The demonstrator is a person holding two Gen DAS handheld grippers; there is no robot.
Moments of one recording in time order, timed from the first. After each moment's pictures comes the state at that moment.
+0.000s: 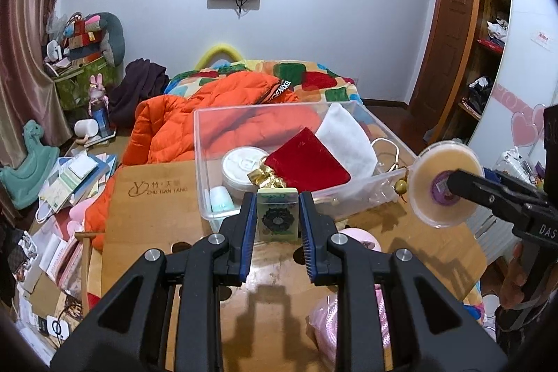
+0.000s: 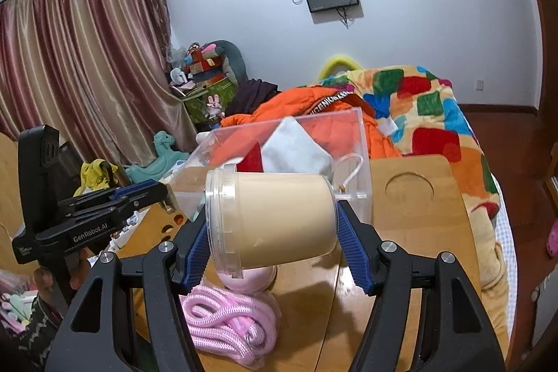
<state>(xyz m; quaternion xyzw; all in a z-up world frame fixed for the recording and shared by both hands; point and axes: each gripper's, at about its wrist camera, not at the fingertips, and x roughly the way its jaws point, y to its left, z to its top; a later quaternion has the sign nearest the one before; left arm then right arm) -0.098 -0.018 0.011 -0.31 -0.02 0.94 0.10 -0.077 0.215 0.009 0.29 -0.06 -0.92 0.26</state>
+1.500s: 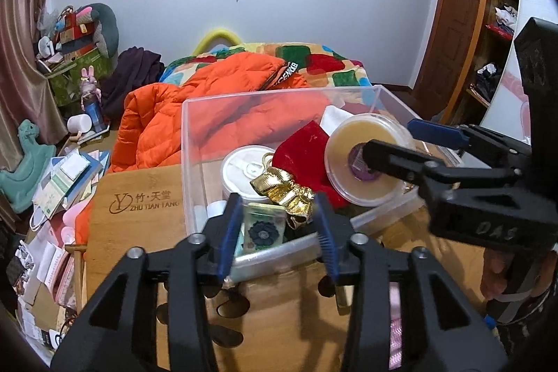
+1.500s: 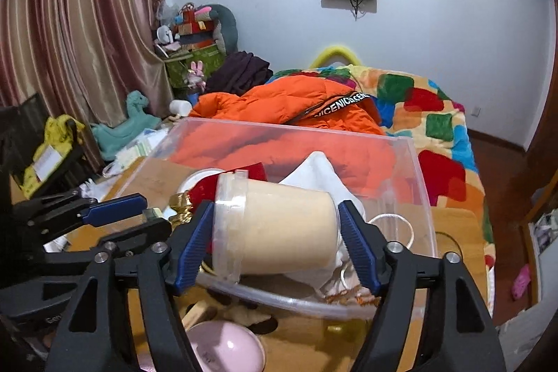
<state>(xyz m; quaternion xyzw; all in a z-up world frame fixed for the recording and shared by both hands) -0.149 -0.017 -0.014 -0.34 0.00 0.93 0.11 -0.163 0.133 -0.006 0.32 0.04 -0.92 0.22</state>
